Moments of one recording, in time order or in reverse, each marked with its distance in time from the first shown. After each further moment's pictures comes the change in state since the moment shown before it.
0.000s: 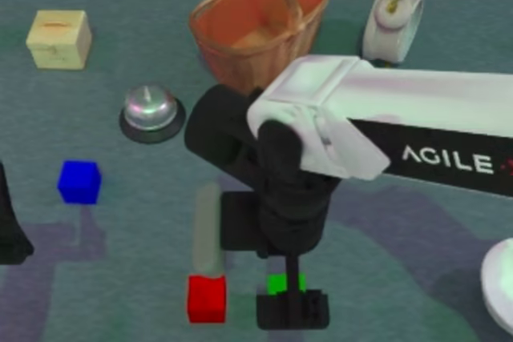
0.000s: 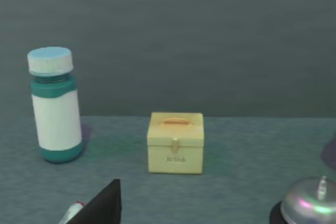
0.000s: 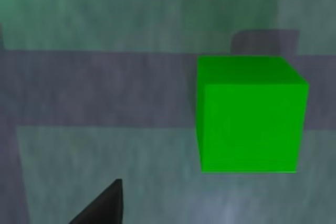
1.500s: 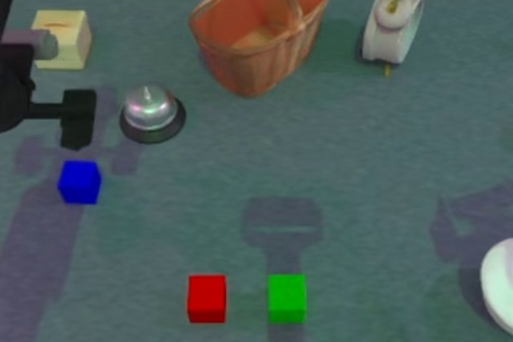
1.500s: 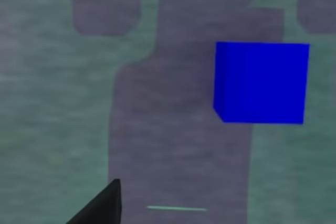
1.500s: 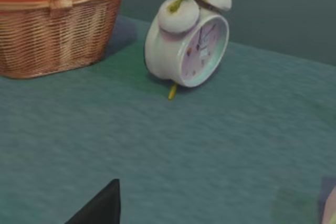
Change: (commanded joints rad) left arm -0.098 1.646 1.185 -0.862 0.002 -0.064; right arm -0.758 -1.586 -1.191 0.880 -0.016 0.506
